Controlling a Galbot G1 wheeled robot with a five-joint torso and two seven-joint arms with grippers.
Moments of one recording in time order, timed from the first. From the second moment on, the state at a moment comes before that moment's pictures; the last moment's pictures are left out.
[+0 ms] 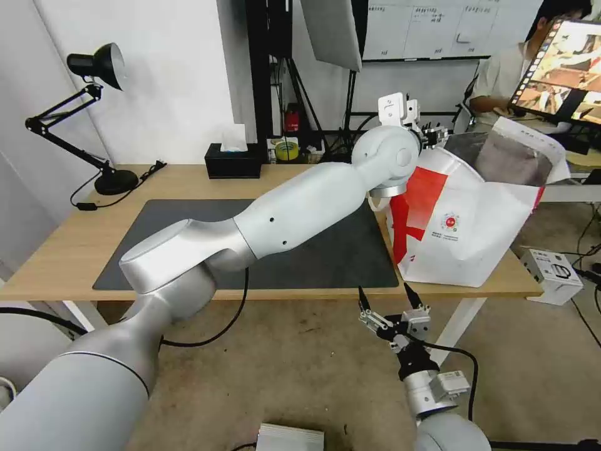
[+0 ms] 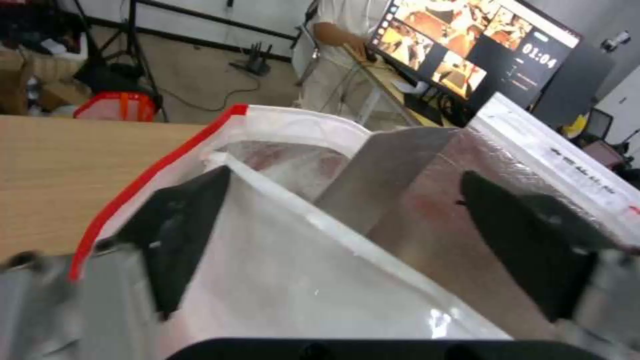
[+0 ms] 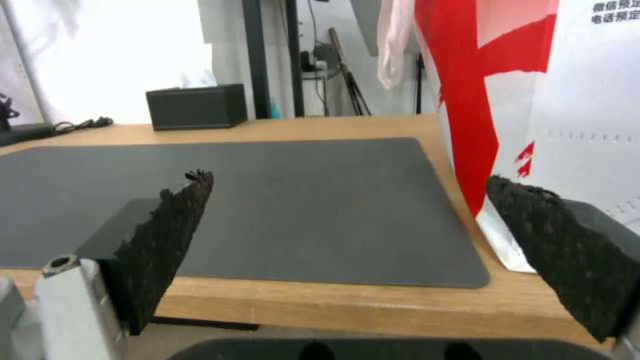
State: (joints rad) left arm -0.23 -1.60 0.61 -1.20 -1.60 0.24 -0.67; right arm -1.59 1.26 0.33 2.11 0.21 0.13 0.15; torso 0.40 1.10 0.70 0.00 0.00
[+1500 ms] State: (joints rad) left arm 0.01 -1.20 0.50 -1.48 -1.08 0.21 -0.27; right arm -1.59 1.26 0.33 2.11 0.21 0.13 0.15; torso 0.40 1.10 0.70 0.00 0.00
